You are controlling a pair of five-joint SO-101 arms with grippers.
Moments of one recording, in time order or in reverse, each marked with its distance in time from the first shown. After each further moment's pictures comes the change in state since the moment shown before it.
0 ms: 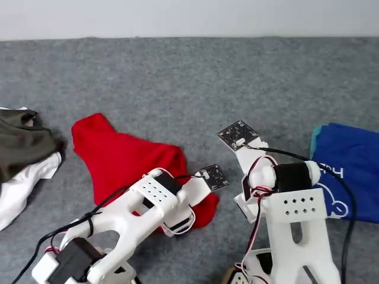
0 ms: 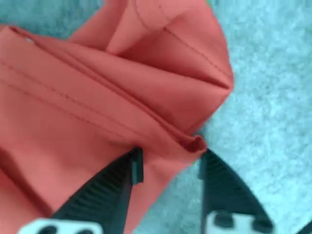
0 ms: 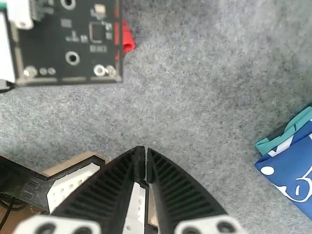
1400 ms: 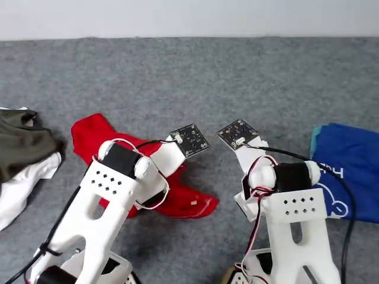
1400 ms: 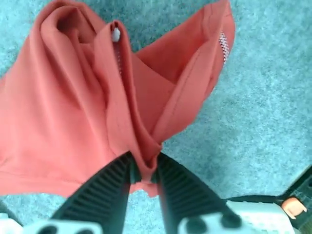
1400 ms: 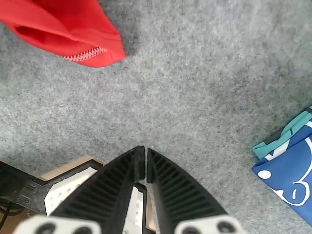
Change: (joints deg) left arm -12.7 -16.8 -19.3 28.7 -10.5; right arm 0.1 0.0 0.0 -1.2 0.0
